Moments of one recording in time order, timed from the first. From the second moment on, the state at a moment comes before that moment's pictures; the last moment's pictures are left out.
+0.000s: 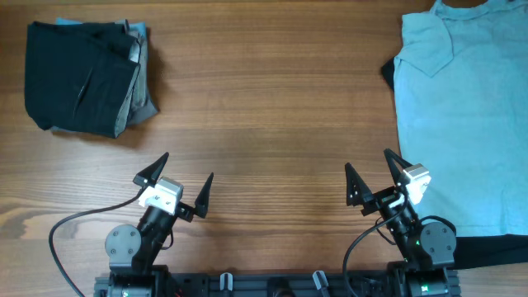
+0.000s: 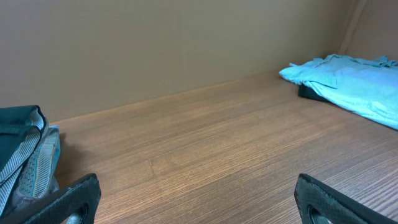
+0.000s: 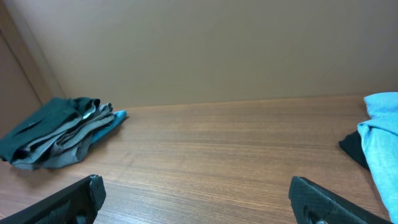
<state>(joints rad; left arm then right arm) -0.02 0.01 0.01 -0.04 0.41 0.07 0.09 0.02 0.01 0.02 -0.30 0.23</state>
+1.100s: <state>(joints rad) -0.02 0.01 0.01 -0.03 0.41 0.07 0.09 0.02 0.01 0.02 -0.30 0.23</state>
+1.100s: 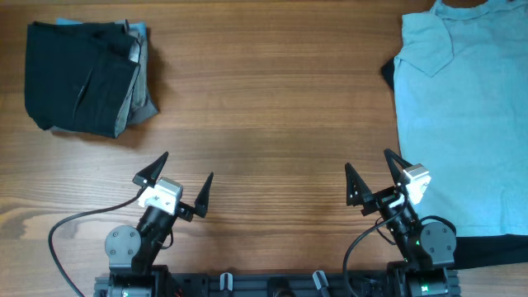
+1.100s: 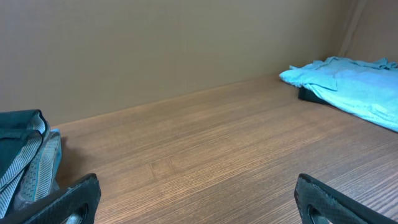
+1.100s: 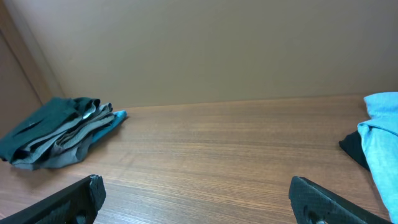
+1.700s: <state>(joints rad) -0.02 0.02 0.02 0.08 0.46 -0.08 0.09 0.05 0.15 0.00 -0.37 0.30</state>
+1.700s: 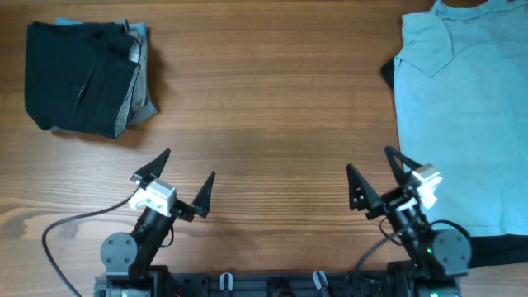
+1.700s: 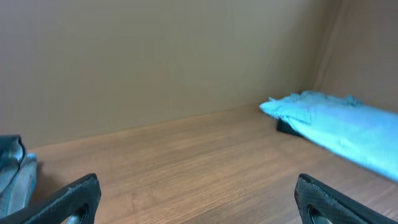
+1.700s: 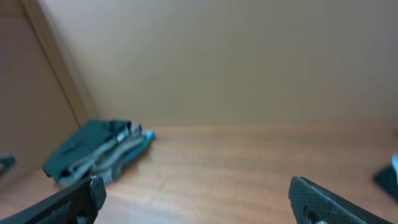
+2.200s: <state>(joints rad) -0.02 0.54 0.65 -0.32 0.27 -0.18 0.09 0.83 0.74 -0.50 -0.36 0.23</state>
